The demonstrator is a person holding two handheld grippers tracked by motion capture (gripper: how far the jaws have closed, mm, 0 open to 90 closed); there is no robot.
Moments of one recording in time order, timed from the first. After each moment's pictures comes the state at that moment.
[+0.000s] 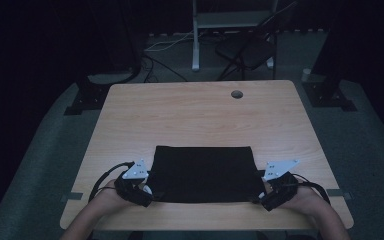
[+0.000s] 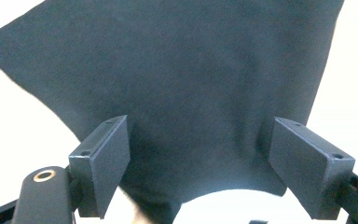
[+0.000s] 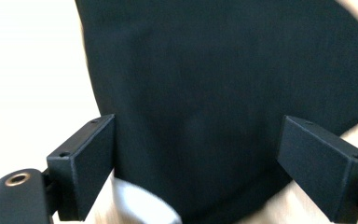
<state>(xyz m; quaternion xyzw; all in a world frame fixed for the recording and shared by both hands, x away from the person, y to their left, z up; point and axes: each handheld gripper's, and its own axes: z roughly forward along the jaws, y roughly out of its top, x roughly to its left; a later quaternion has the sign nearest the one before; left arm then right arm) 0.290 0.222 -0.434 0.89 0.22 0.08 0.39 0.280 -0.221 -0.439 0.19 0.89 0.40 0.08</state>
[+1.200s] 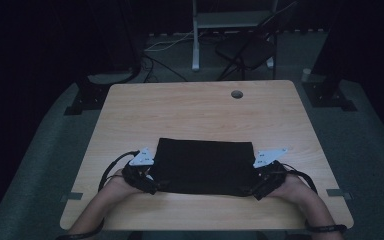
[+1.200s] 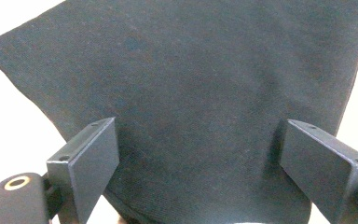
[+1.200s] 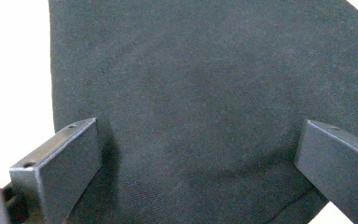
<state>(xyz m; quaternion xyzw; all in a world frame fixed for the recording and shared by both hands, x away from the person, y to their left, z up) 0.326 0.210 -0.441 0.89 0.23 0.10 0.38 0.315 -0.205 -0.448 0.22 0.89 0.39 0.08</state>
